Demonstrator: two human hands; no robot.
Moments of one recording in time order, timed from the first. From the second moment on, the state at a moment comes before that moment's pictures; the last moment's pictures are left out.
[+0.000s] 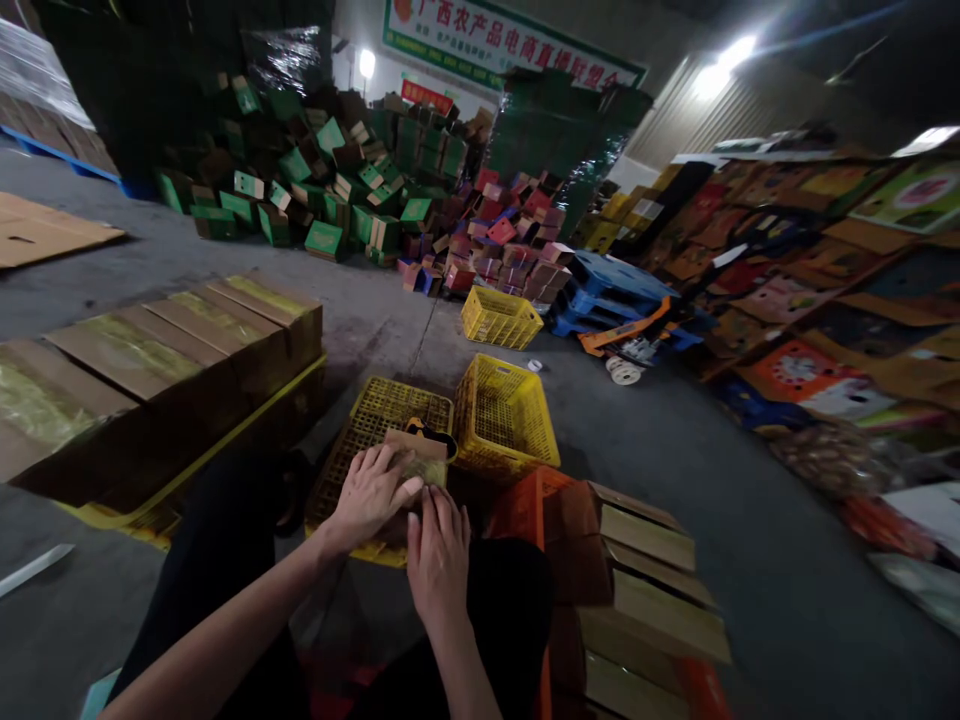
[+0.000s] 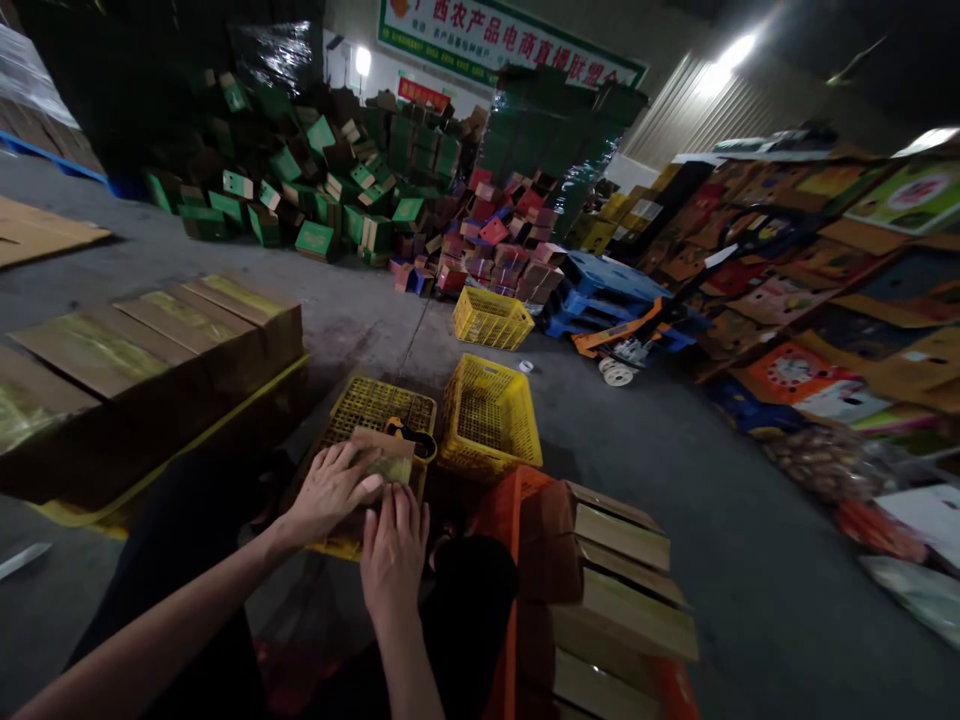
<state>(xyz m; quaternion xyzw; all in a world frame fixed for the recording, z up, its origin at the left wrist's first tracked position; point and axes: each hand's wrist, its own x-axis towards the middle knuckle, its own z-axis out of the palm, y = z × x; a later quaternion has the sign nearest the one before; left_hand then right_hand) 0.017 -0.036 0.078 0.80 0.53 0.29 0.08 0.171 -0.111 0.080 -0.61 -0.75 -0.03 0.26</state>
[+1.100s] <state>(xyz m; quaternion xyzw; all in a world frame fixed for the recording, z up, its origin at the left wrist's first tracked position) 0.029 -0.049 0.062 0.73 0.60 0.31 0.10 0.173 -0.056 0.050 -0.64 -0.69 0.08 0.34</state>
